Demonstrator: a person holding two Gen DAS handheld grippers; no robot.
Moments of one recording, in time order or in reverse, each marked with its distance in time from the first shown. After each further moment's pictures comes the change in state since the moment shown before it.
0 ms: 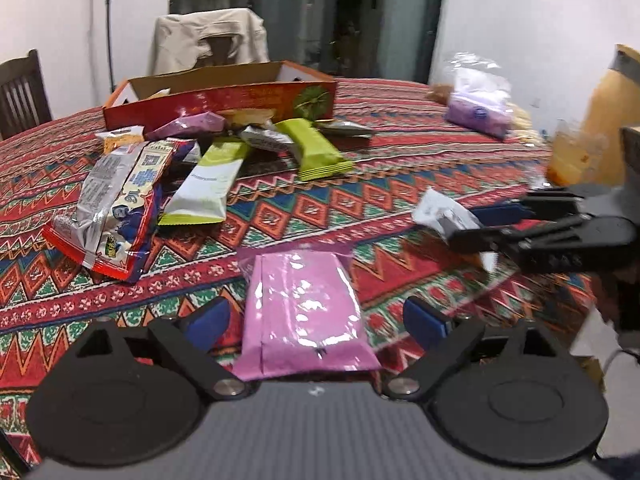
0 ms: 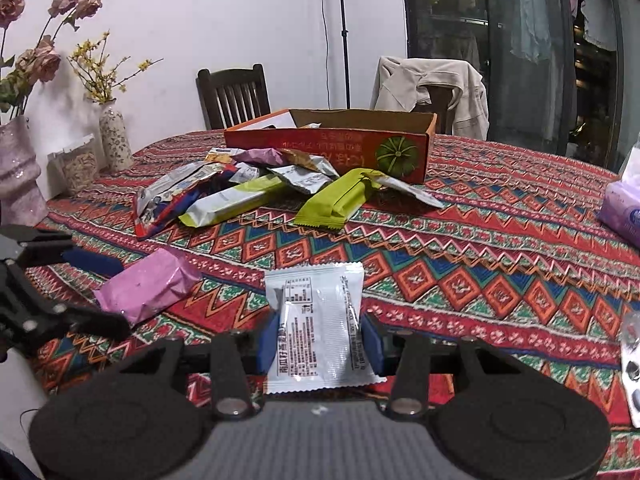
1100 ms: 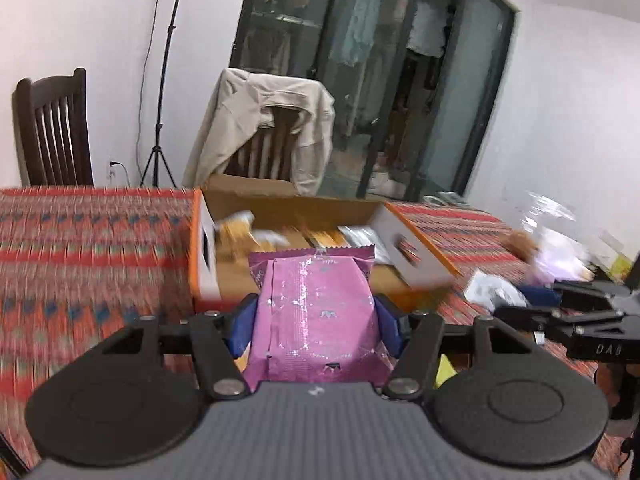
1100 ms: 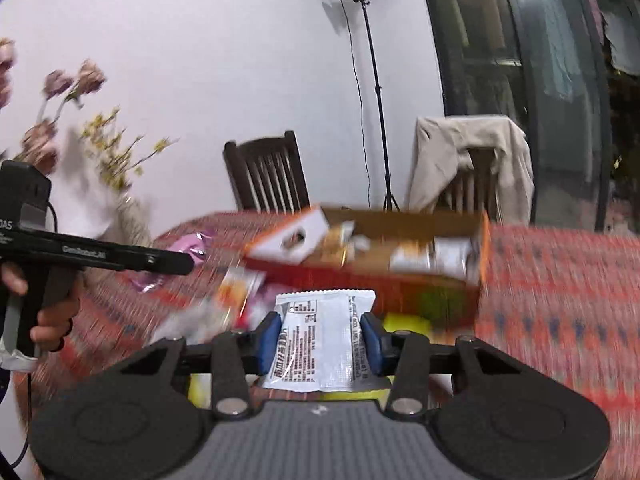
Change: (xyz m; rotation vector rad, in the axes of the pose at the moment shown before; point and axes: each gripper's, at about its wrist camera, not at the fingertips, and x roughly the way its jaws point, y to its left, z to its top) left arm 0.041 0.161 0.193 -0.176 -0.183 0.027; right arm 0.066 -0.016 0.155 -0.012 -0.168 0.142
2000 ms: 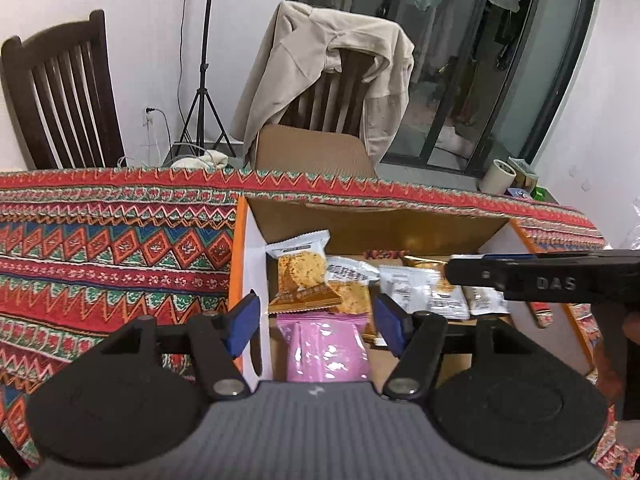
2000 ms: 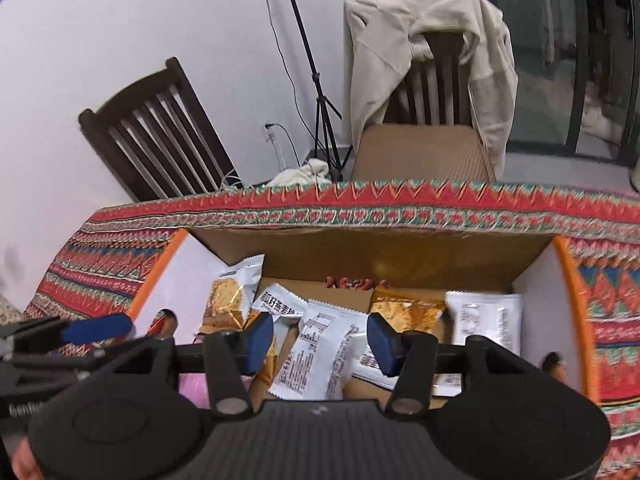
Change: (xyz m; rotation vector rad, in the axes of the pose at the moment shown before) left arm 0.139 0.057 0.081 -0.084 0.191 0.150; right arm 0.284 -0.089 0.131 0.242 0.338 -0.153
